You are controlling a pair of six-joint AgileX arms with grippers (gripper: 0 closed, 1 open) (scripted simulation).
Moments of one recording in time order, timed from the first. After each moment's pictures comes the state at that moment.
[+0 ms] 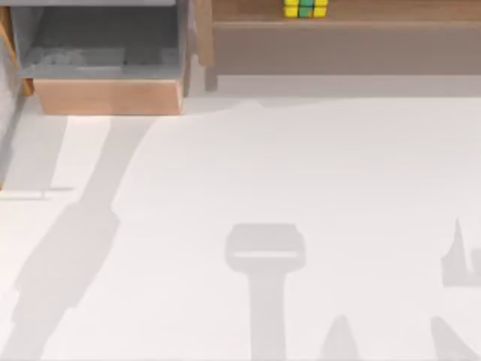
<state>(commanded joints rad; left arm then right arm) 2.81 1.09 3.36 0.87 0.33 3.14 0.00 0.00 0.00 0.00 0.00 0.00</state>
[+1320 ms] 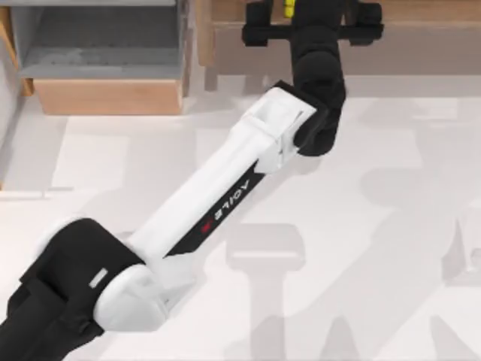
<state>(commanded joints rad) 2.44 0.30 3.32 0.12 0.71 3.14 0.00 0.00 0.00 0.00 0.00 0.00</state>
